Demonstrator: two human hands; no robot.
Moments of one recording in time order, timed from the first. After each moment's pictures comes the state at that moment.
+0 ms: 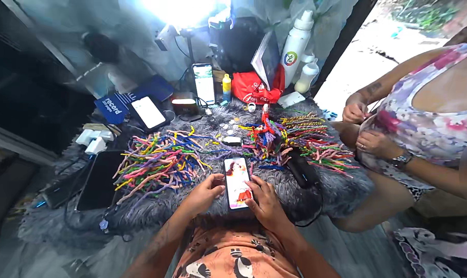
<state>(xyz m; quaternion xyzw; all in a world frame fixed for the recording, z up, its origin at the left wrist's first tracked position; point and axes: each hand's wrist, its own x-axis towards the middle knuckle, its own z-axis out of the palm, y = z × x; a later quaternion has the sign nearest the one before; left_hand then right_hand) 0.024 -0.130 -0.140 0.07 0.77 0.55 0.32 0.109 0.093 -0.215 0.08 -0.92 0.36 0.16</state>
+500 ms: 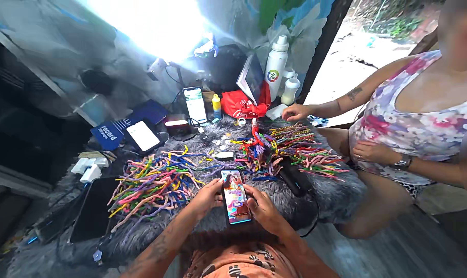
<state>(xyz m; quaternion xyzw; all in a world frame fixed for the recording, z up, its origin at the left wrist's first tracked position) -0.008 -0.100 -0.145 0.01 0.66 0.65 0.37 0.093 0.106 -0.198 0.05 -0.85 0.52 0.04</state>
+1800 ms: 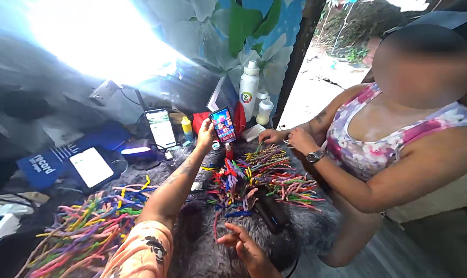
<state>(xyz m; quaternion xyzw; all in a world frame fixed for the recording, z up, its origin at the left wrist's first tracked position) -0.285 0.098 -0.141 0.20 0.59 0.78 0.04 0.103 0.133 -0.209 0.13 -0.64 0.75 0.05</state>
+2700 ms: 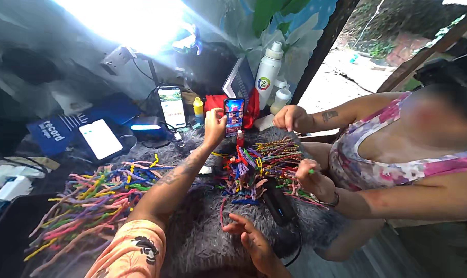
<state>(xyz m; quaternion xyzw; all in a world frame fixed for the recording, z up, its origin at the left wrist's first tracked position) -0.234 0.062 -0.119 0.22 0.80 0.55 -0.08 0.108 0.132 -0.207 0.15 -0.66 0.73 0.04</state>
